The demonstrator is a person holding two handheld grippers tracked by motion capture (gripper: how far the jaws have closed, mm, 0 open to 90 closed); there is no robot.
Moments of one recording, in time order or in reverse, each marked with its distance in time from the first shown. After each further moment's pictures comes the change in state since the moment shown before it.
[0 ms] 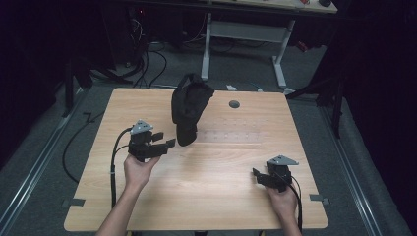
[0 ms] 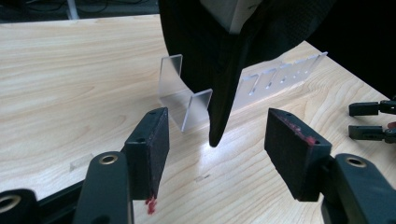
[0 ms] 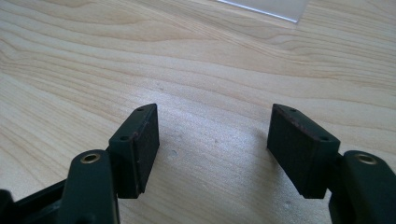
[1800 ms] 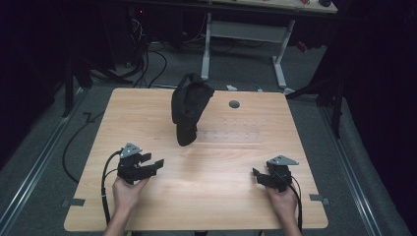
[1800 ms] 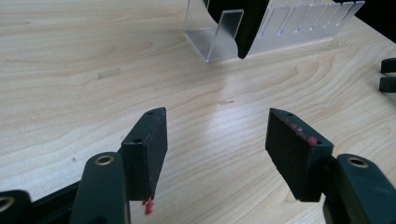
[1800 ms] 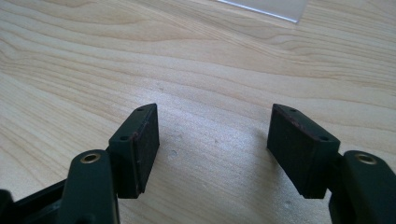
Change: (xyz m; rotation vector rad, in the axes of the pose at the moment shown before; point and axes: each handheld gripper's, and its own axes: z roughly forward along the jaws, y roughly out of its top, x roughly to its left) left arm 0.037 -0.045 -0.040 0.030 0.105 -0.004; right arm 0.000 0.000 0.000 0.000 -0.001 0.000
